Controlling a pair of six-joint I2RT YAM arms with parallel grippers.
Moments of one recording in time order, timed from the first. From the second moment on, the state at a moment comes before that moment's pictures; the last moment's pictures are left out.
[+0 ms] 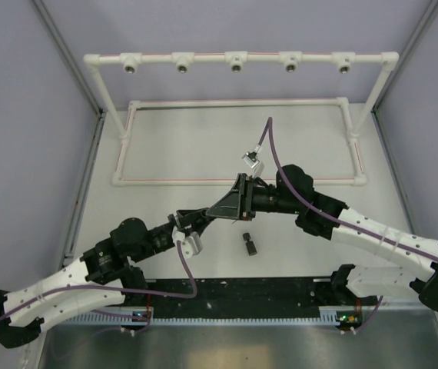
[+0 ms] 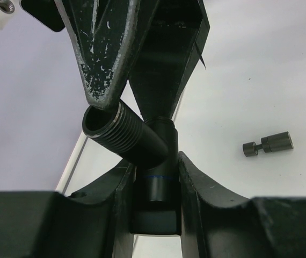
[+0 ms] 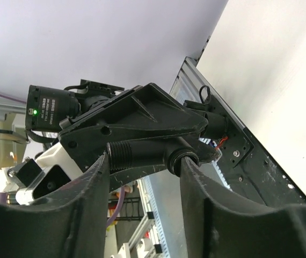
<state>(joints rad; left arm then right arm) -1.09 0.47 0.56 -0.14 0.04 0.66 0.98 1.12 0.92 0.04 -0.40 1.10</state>
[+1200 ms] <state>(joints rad) -1.08 0.60 0.68 -0.18 0.14 0.32 1.09 0.99 0.97 -0.11 -0.27 0.62</state>
